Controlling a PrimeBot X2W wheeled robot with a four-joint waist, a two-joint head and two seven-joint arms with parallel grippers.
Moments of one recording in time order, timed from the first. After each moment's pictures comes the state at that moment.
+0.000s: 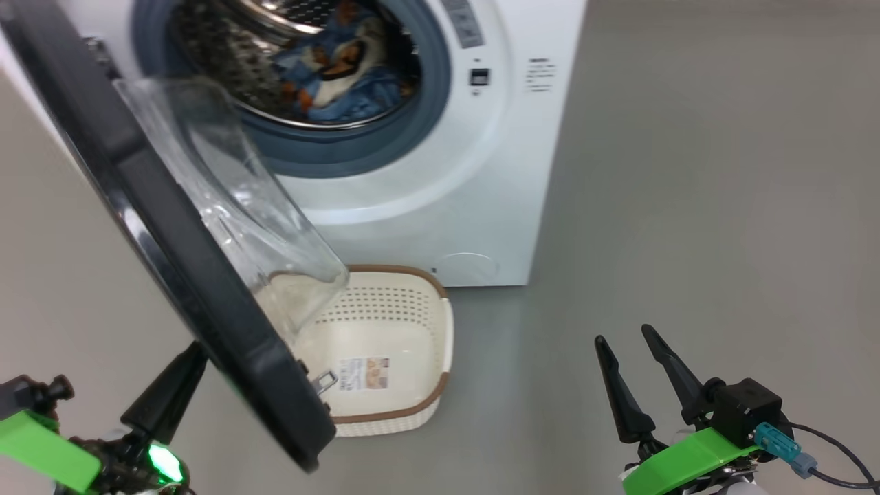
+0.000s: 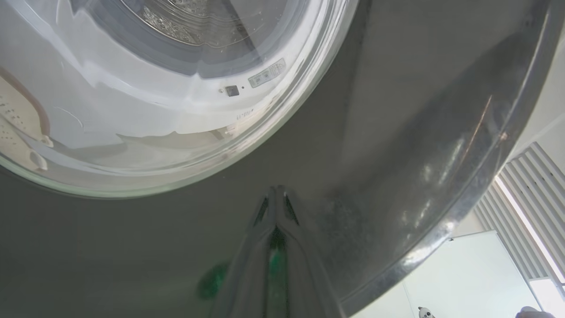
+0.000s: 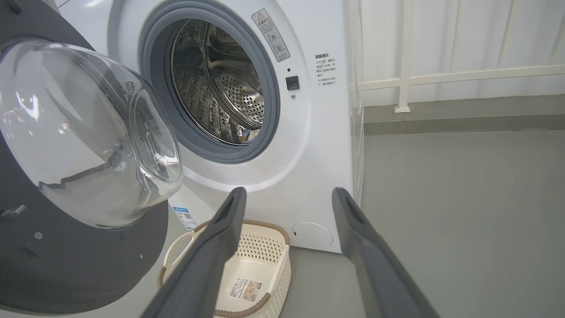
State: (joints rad) left arm -0.09 0.05 0.22 -0.05 -1.65 -0.09 0.84; right arm -0.09 -0.06 0.12 0.19 0.24 0.12 -0.26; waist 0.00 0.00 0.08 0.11
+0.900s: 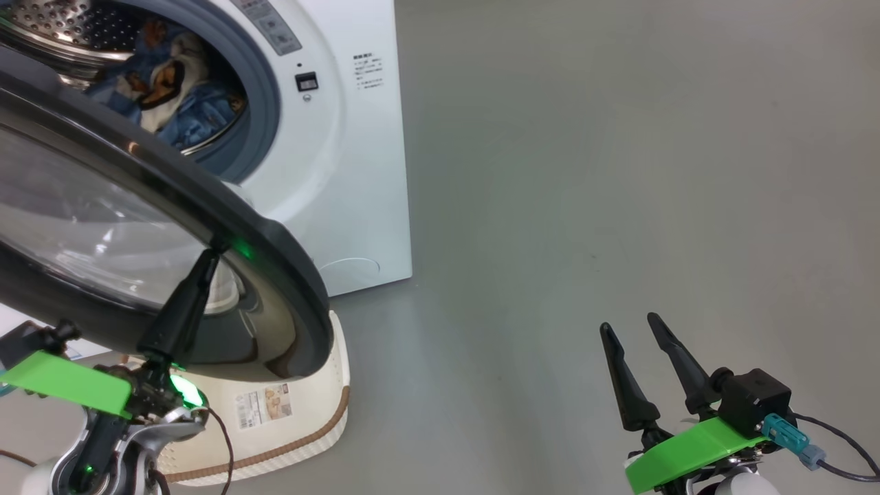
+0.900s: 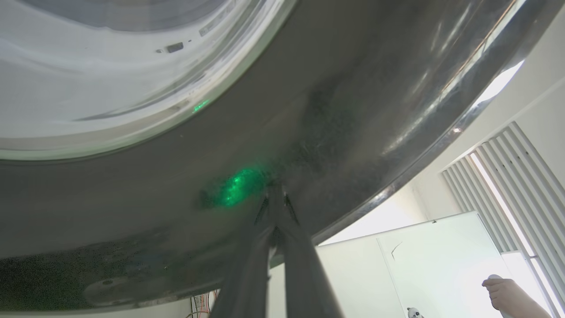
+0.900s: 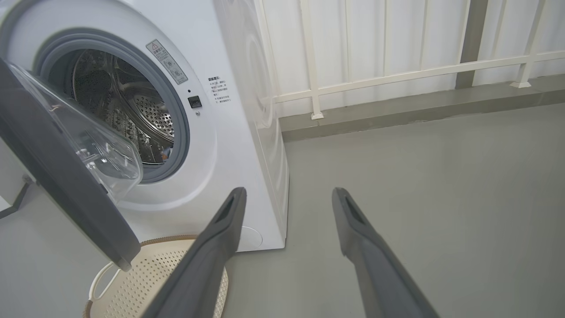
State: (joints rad) left arm -0.26 0.03 0.12 0.06 -1.61 -0.12 0.58; right arm -0.10 -0.05 0.10 0.18 0.26 0.12 -0.26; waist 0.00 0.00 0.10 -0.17
